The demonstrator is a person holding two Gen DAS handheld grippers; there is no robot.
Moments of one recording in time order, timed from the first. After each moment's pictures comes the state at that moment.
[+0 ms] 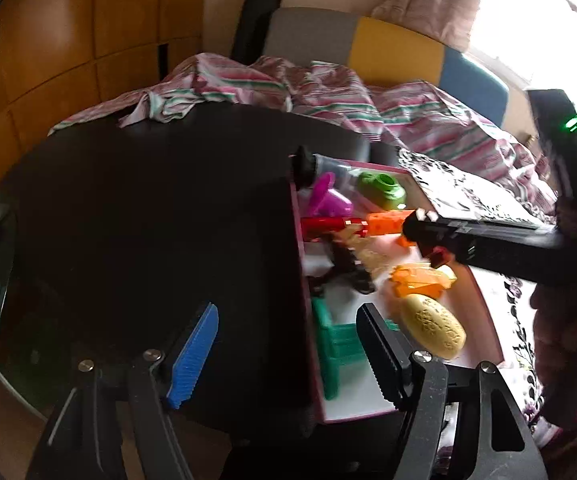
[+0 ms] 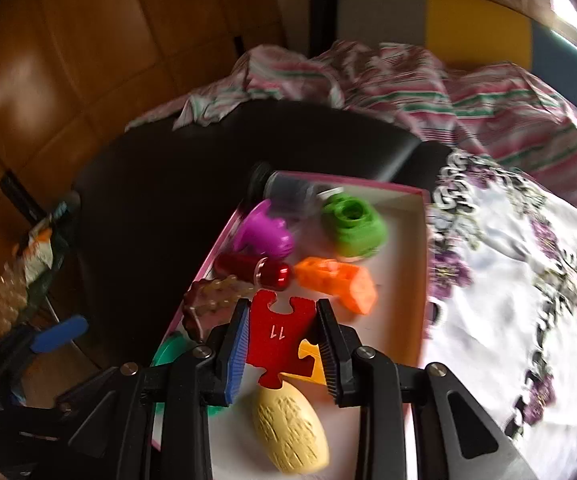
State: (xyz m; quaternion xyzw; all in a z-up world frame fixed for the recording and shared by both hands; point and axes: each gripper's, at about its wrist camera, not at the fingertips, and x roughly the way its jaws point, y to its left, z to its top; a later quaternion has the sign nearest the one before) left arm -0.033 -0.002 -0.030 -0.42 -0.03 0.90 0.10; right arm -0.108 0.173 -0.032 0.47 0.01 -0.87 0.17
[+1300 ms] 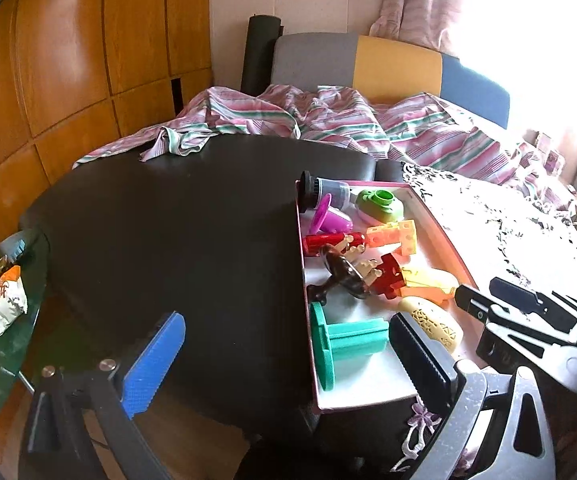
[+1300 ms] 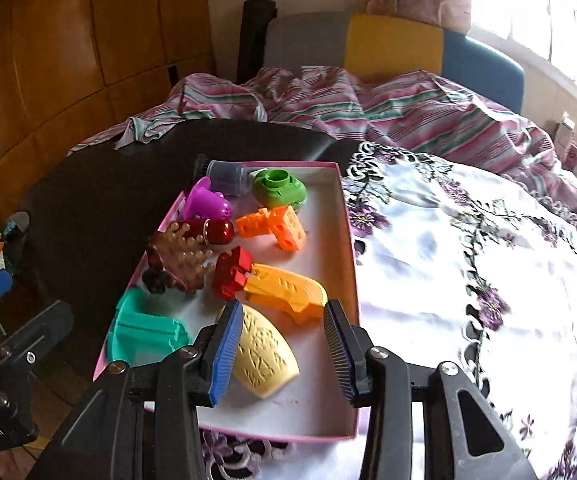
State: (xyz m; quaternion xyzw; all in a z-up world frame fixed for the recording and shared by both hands) left arm -0.001 0.015 -0.008 -0.37 0.01 0.93 0.06; right arm -0.014 0.196 -0.033 0.40 -0.01 -0.92 0.01
